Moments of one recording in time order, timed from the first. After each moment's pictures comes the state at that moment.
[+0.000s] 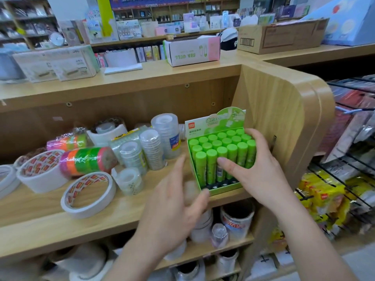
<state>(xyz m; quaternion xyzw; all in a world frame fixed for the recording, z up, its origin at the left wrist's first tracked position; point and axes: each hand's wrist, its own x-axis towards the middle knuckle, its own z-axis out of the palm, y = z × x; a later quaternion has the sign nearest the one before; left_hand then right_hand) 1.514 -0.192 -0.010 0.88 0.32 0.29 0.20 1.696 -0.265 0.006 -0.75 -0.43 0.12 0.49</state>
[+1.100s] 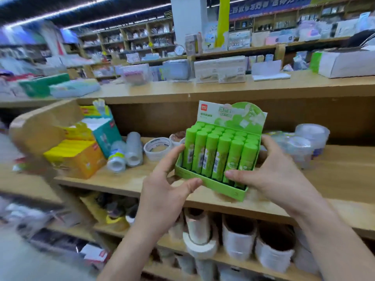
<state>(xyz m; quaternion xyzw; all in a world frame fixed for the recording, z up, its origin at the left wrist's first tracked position) 1.276 -0.162 0.036 0.70 0.44 0.50 0.27 1.489 -0.168 0.049 -0.57 -0.57 0.31 0.50</state>
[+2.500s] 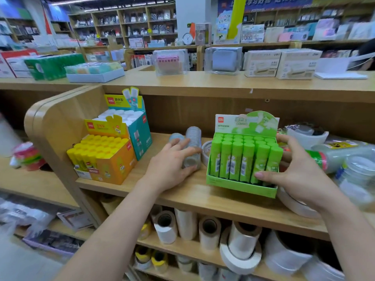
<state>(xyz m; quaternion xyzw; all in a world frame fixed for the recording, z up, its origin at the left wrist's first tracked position) 1.139 0.015 0.007 0.85 0.51 0.15 0.03 1.406 -0.089 0.033 -0.60 -0.57 0.31 0.47</state>
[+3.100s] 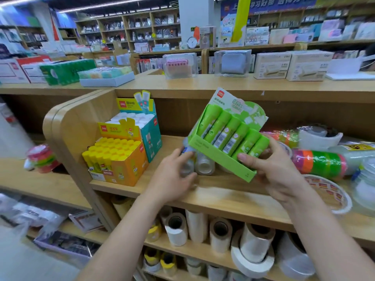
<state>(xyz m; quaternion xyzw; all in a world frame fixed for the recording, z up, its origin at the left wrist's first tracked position) 1.110 -0.001 -0.010 0.80 0.51 0.29 0.13 1.339 -0.064 0.036 -0.43 -0.43 0.50 0.62</state>
